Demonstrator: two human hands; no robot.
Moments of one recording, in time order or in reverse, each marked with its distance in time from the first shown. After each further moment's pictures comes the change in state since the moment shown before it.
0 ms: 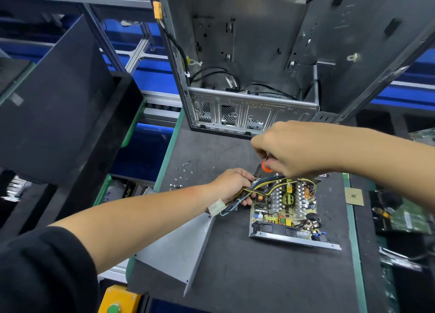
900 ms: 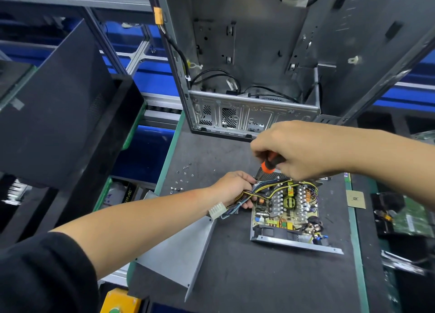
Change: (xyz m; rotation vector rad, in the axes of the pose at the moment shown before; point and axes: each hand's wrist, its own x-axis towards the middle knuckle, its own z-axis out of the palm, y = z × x) left_hand -0.003 0.002 0.002 0.000 -0.004 -0.007; right_hand -0.004 0.007 -0.005 0.126 0.016 -0.047
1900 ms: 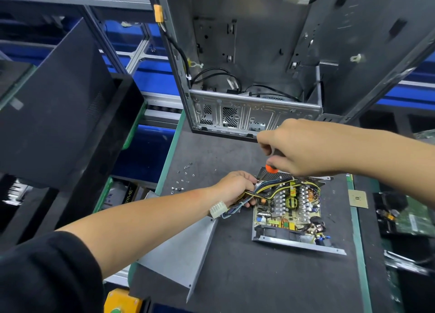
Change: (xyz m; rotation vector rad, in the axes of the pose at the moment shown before) left_hand -0.001 0.002 0.002 0.002 -0.001 0.001; right_hand 0.002 0.004 0.008 -0.034 0.093 0.091
